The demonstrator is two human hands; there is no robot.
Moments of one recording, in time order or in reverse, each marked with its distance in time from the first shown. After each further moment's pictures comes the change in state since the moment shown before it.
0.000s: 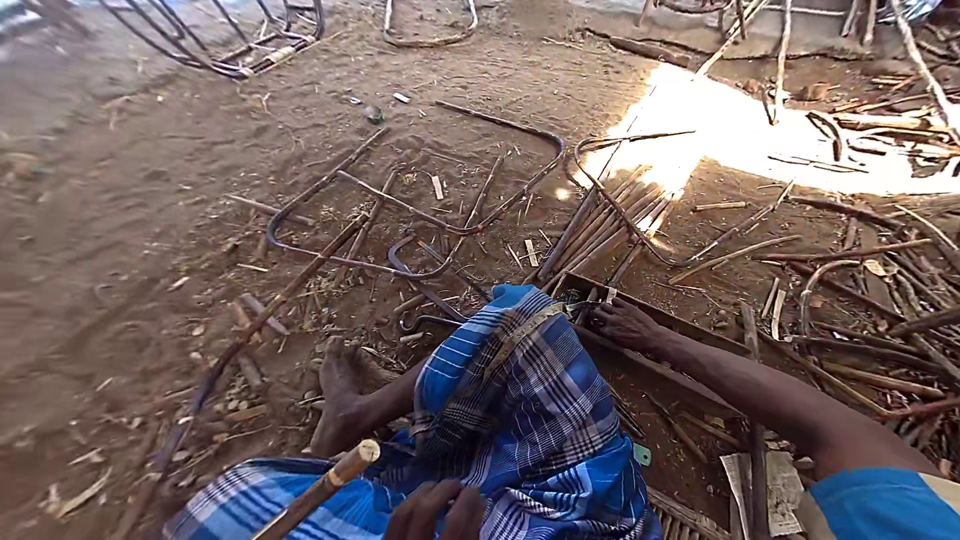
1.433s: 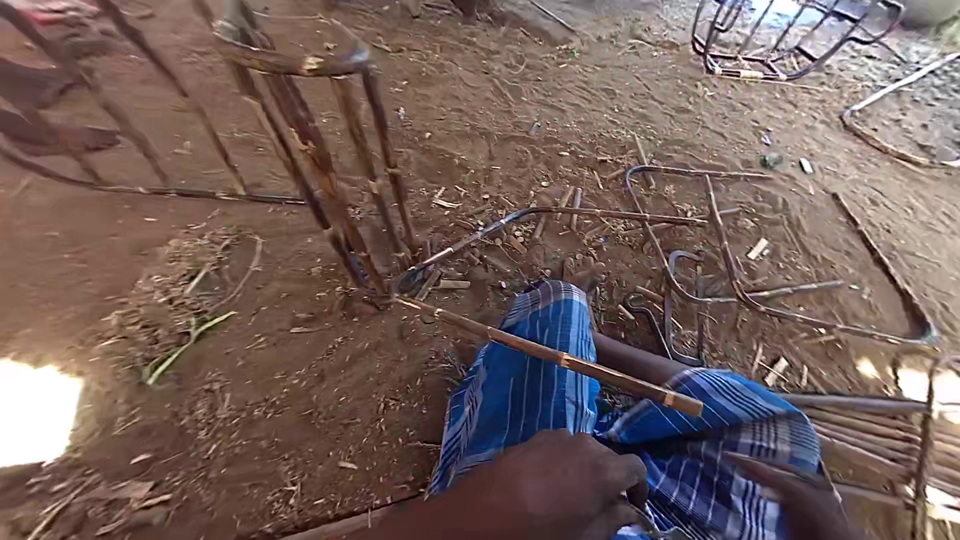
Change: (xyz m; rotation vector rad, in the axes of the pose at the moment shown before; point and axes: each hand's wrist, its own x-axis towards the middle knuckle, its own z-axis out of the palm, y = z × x) left_hand -0.018 0.002 -0.100 -0.557 -0.407 -0.339; right_hand 0.026 -0.169 -0.298 1.103 0.117 -0.097
